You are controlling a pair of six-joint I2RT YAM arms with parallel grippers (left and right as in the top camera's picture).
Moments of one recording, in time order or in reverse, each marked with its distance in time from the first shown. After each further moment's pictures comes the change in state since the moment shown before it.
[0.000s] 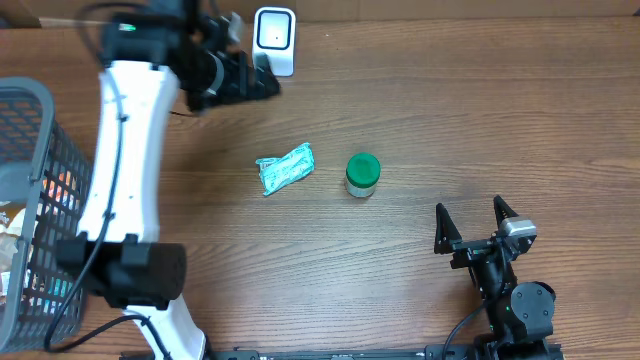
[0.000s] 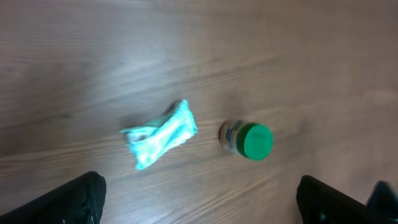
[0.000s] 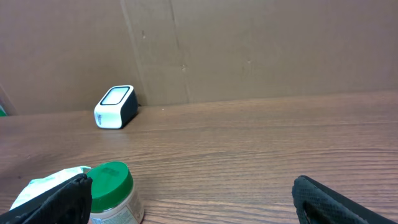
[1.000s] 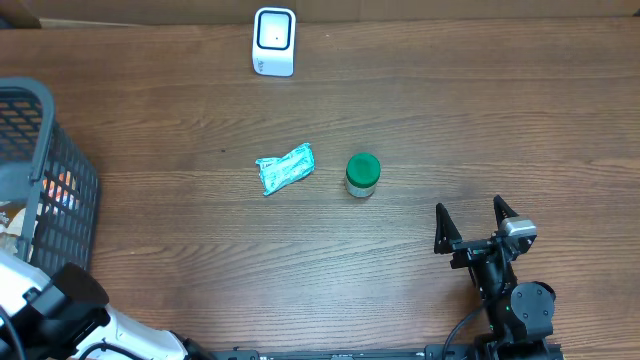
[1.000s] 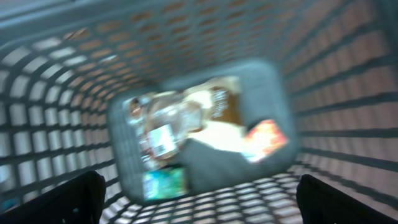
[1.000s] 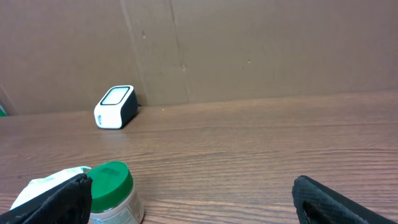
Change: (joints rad) left arm 0.828 -0.056 0.202 -0.215 -0.753 -0.345; right arm 0.000 0.000 0.000 0.000 0.000 0.000
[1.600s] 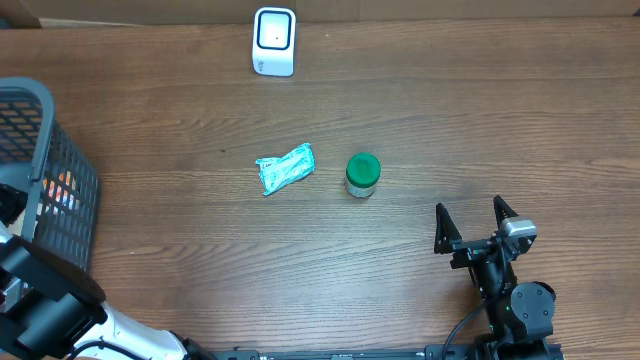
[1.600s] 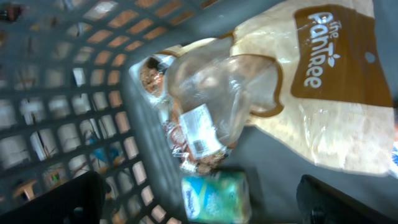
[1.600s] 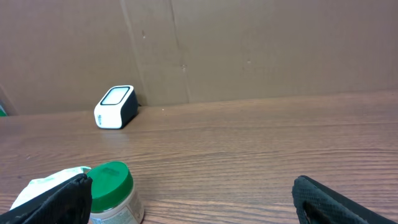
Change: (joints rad) left arm 0.015 0.017 -0.706 0.370 -0.183 0.116; right arm 0.000 0.000 0.000 0.000 0.000 0.000
